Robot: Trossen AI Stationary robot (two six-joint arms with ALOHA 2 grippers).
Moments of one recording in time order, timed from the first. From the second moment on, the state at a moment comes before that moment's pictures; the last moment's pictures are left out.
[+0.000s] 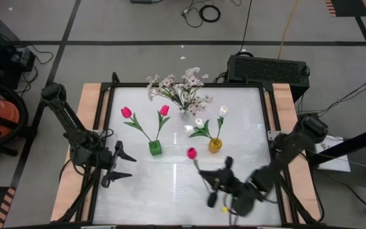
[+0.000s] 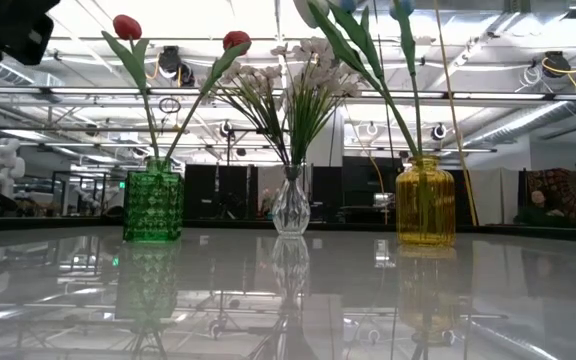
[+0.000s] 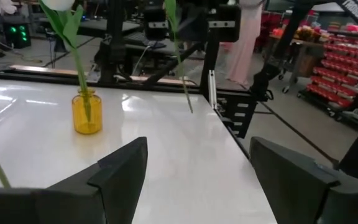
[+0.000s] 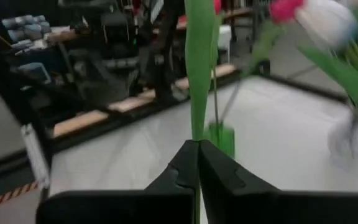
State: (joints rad) left arm -0.98 0.71 0.24 0.40 -0.76 -0.23; right arm 0.77 1.66 1.16 -0.02 1.17 0.73
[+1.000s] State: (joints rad) left arm -0.98 0.73 0.24 0.23 -0.83 -0.37; right arm 0.34 2.22 1.52 1.26 0.73 -0.39
